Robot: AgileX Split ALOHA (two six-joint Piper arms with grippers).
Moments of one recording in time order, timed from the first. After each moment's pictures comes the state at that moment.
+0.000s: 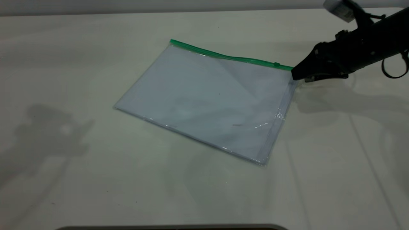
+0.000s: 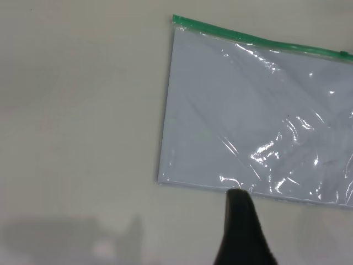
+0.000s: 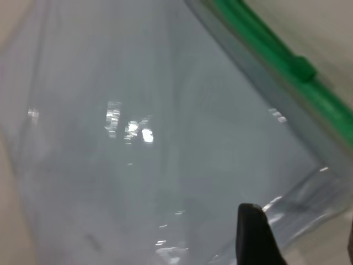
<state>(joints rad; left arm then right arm) 0.05 1.40 -0.83 -0.84 0.51 0.89 -0.05 2.45 -1.25 1.45 0.69 -1.64</state>
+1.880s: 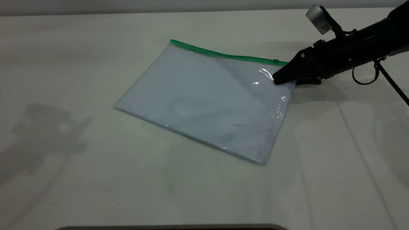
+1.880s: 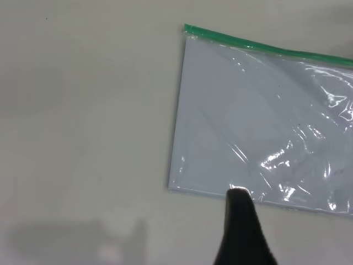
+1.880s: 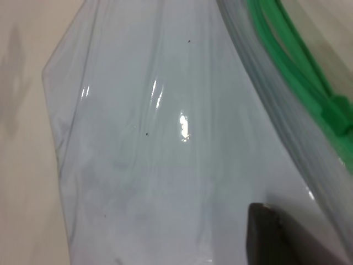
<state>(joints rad) 0.05 1.40 -0.83 -0.84 0.47 0.89 -0.04 2.68 -1.55 1.35 0.93 -1.50</state>
